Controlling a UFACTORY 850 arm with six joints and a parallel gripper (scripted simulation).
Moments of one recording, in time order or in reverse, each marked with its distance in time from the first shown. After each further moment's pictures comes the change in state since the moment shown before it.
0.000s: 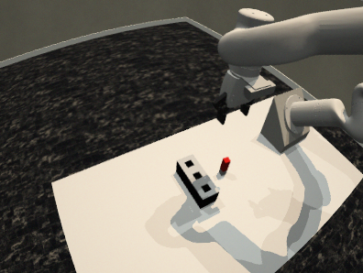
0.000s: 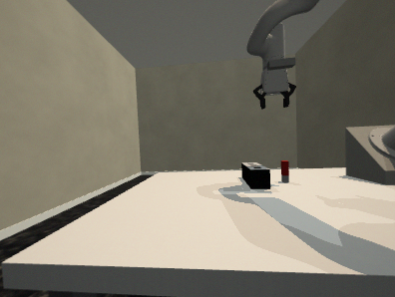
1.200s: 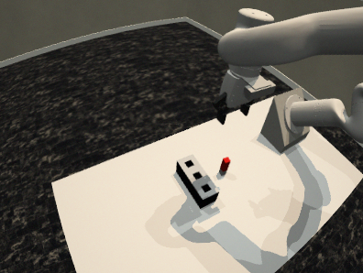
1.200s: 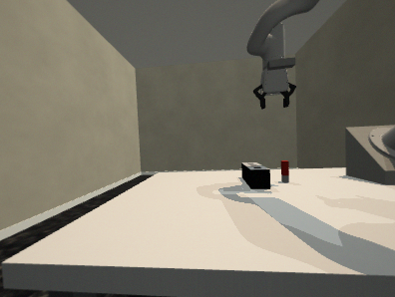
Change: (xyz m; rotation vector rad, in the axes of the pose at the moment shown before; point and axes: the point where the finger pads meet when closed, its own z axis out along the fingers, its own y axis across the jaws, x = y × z) arm 0.000 0.000 0.000 0.000 0.000 0.000
